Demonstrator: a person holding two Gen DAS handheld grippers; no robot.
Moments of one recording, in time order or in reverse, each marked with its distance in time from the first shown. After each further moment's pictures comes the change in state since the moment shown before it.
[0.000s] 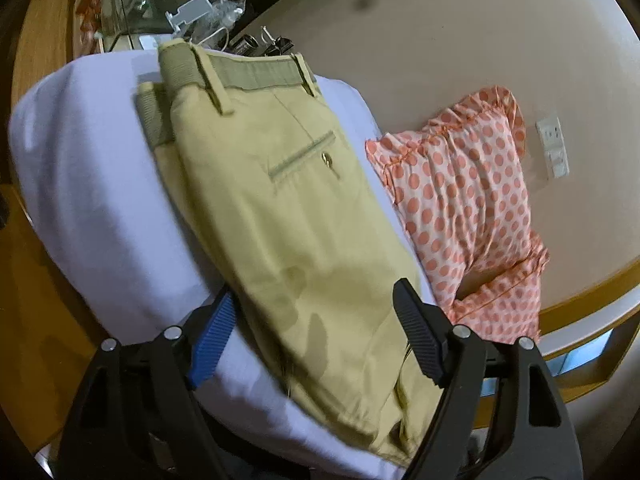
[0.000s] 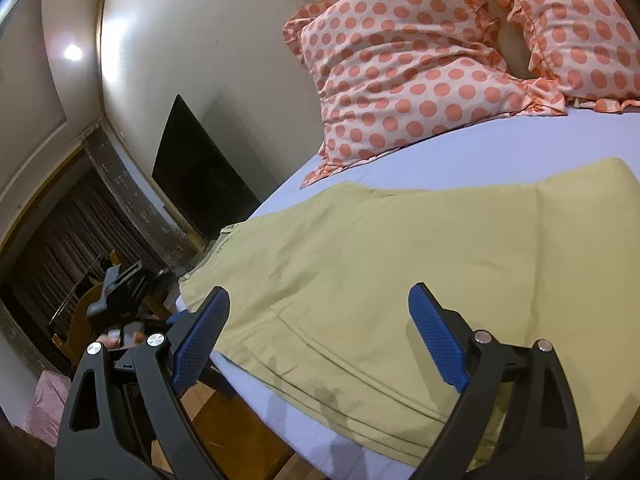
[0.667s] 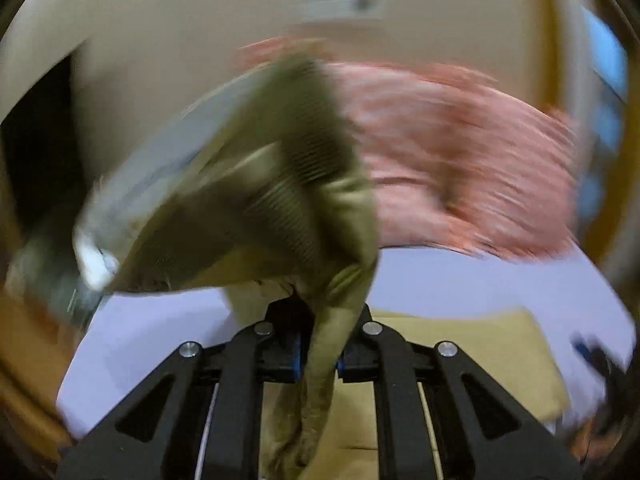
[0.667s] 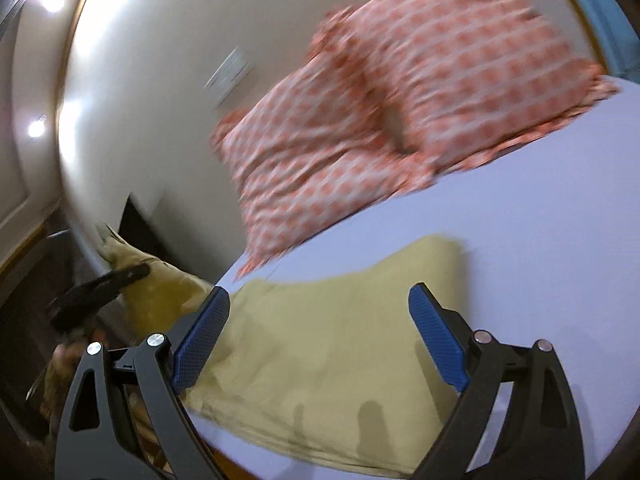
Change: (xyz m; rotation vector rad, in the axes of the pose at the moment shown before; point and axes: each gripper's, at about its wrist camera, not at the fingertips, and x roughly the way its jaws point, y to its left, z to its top) left arm 0.049 -0.290 -0.156 1.132 -0.120 0.160; right arm -0.137 -0.079 0.010 0.160 -0.327 -0.205
